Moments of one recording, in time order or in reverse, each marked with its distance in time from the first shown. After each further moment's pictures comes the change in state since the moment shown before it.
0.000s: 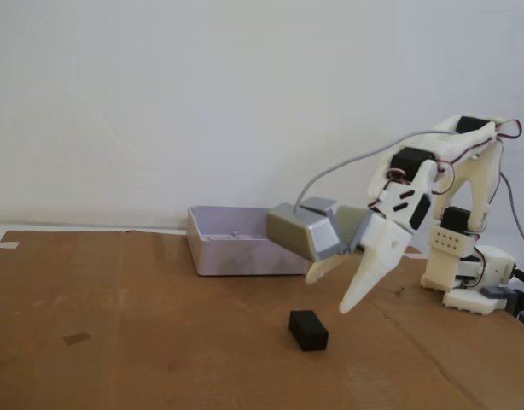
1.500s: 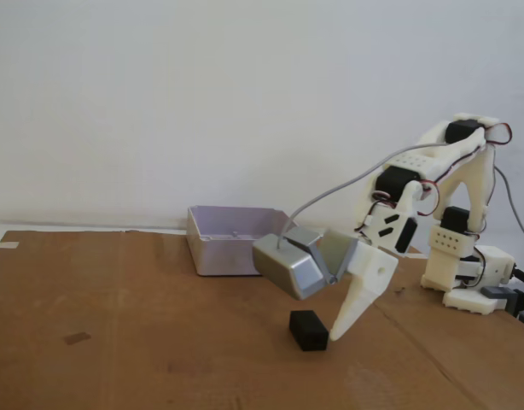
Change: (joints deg) arm 0.1 -12.6 -7.3 0.0 0.0
